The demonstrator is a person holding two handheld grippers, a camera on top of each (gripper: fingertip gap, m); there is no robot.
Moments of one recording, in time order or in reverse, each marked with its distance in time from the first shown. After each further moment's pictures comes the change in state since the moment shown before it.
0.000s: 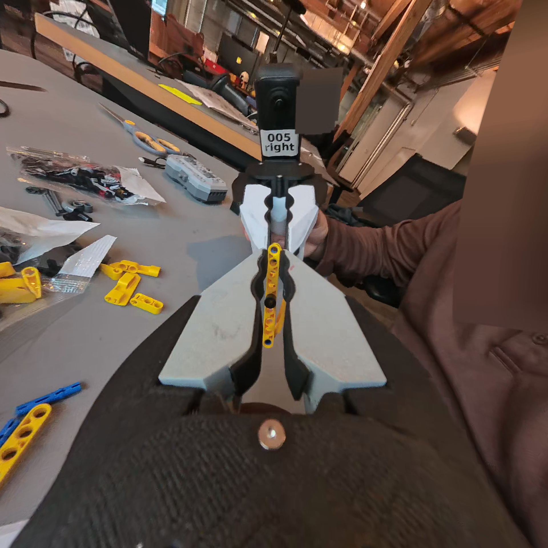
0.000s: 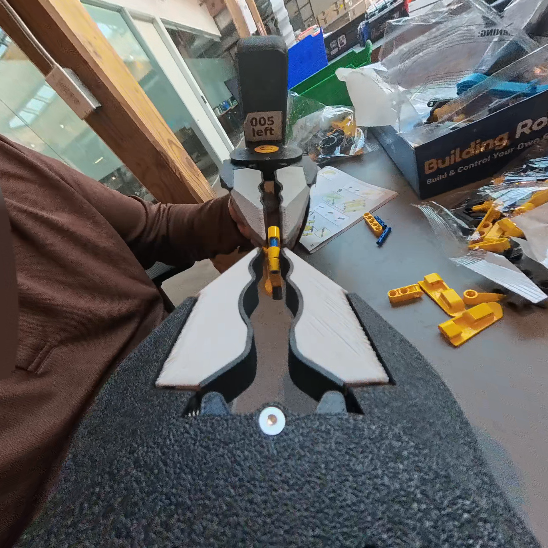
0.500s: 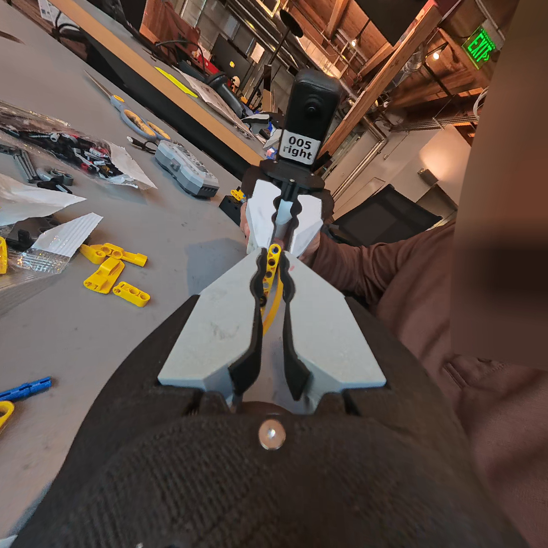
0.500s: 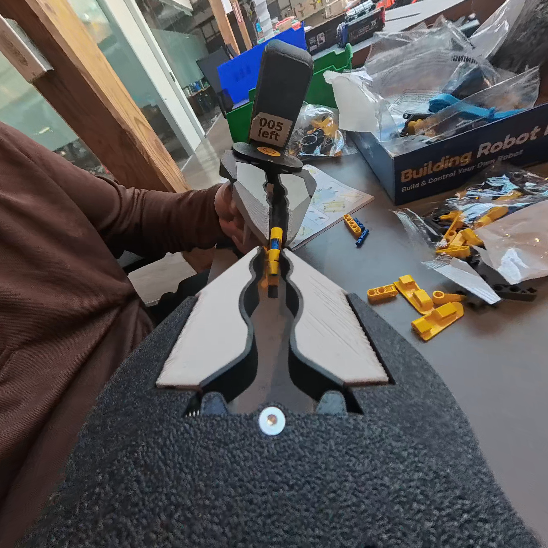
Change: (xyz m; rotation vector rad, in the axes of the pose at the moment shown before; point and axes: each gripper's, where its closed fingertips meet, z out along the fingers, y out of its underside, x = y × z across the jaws) left arm -0.006 0.000 0.004 0.028 0.050 -0.174; right arm 0.005 0.000 -0.002 -0.036 0.097 -0.097
